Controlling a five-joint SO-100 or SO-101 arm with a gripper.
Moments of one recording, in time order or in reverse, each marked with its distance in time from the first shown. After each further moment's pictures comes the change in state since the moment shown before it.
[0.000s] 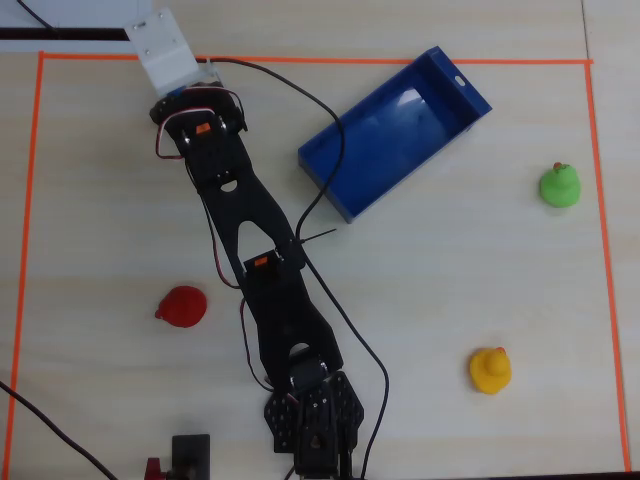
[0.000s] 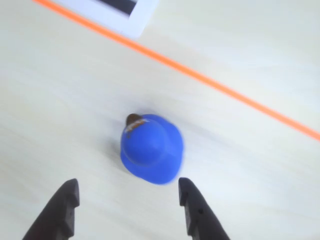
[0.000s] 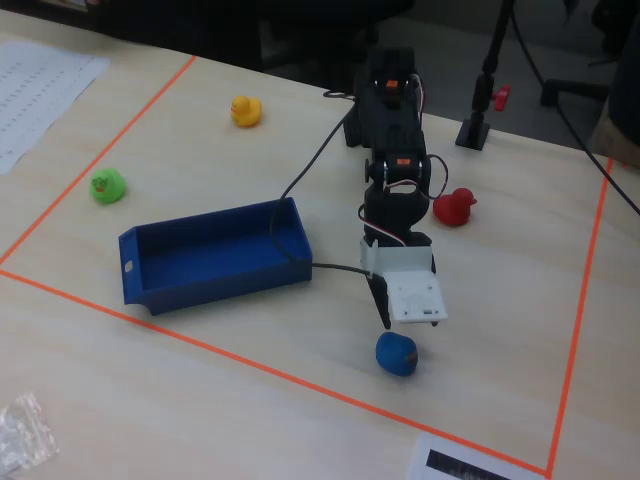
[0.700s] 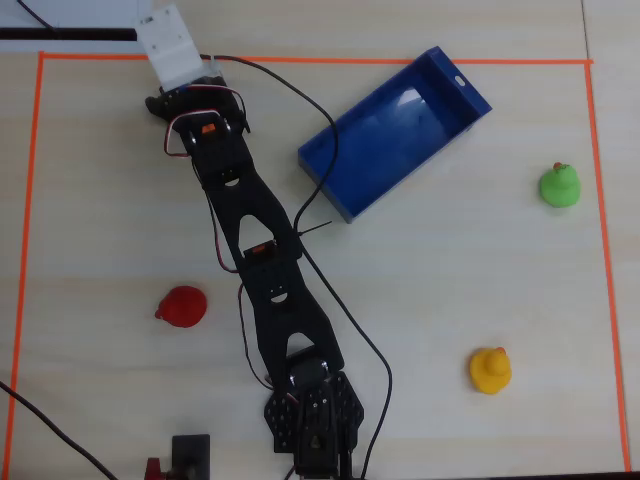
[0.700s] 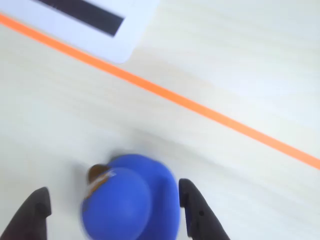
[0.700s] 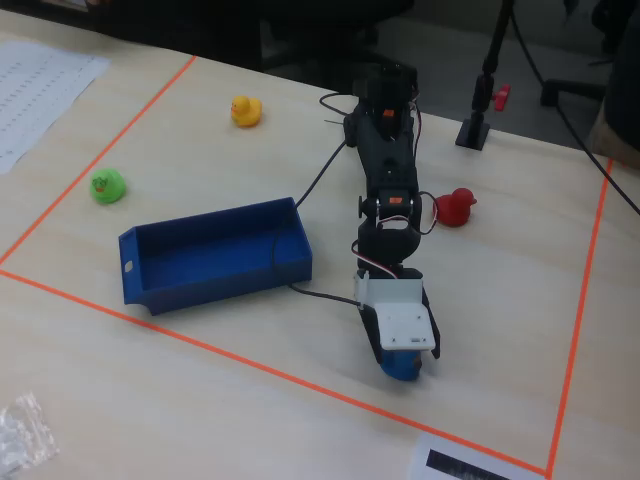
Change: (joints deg) arm 1.6 -13.4 -7.6 -13.0 0.6
